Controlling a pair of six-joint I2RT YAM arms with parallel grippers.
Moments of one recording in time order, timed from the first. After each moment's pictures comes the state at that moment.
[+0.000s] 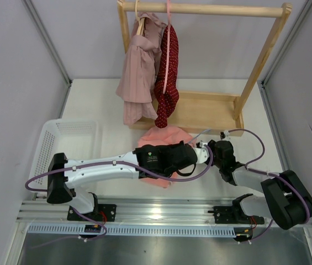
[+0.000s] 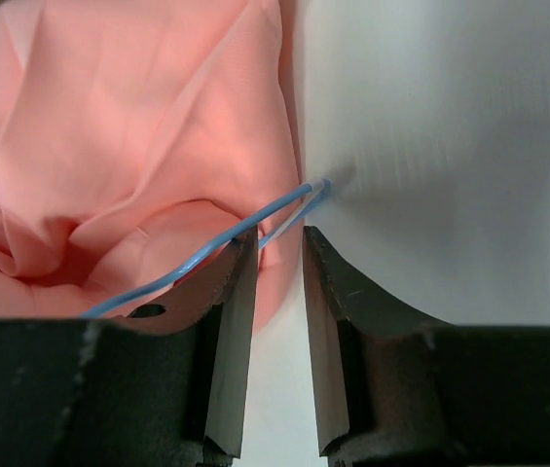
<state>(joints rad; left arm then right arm) -1.34 1.55 1.44 -0.78 -0.67 0.30 0.41 1.25 0.28 0.40 -0.03 0.96</state>
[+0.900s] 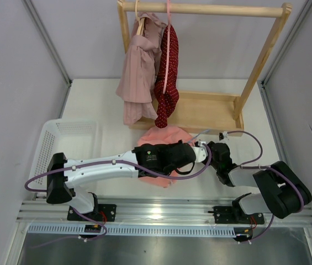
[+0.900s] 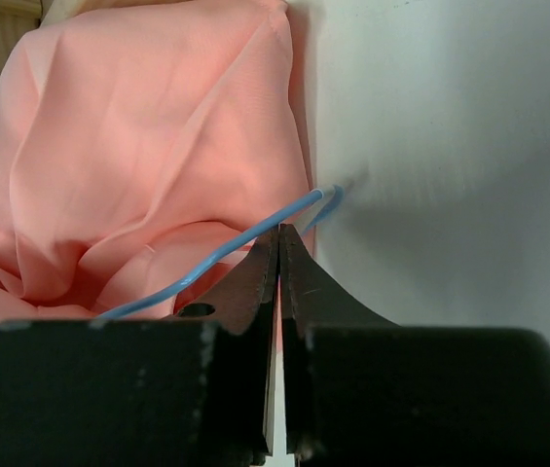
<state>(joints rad) -1.32 1.54 1.42 -0.78 -0.65 0.29 0.47 1.37 0.24 0.62 0.07 1.01</state>
